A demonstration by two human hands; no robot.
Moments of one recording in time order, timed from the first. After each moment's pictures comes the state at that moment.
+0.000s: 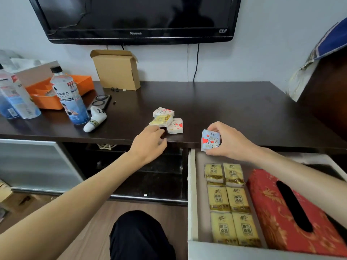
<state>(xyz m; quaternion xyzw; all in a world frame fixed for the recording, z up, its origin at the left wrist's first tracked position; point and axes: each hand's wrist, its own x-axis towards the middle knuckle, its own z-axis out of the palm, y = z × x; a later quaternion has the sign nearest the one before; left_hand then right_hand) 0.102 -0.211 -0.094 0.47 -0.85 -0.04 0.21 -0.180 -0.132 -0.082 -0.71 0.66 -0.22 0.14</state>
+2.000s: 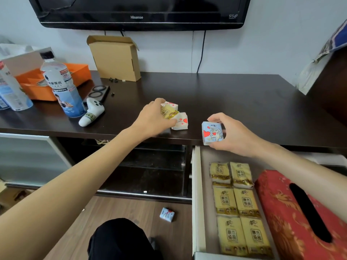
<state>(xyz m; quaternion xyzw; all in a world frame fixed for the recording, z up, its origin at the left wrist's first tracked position) 0.091 -0.262 -0.065 0.51 -0.80 -0.21 0.25 -0.166 -0.149 -0.082 -0.71 0.63 -0.26 0.18</state>
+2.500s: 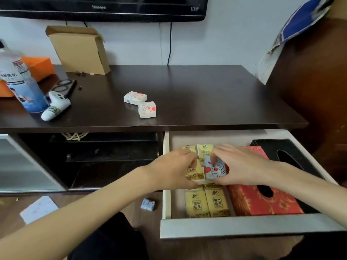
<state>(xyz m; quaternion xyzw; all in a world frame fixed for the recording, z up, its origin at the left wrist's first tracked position) 0.016 -0.091 -0.120 0.24 -0.96 -0.15 0.05 -0.211 -0.005 -0.105 -0.77 0.64 0.02 0.06</state>
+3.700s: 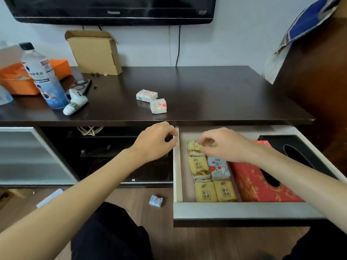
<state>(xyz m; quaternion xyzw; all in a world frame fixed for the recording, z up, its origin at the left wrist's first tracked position) 0.070 -0.126 -0.105 0.37 -0.90 -0.12 0.20 -0.163 -0.031 -0.089 -0.74 0.66 -0.10 0.12</state>
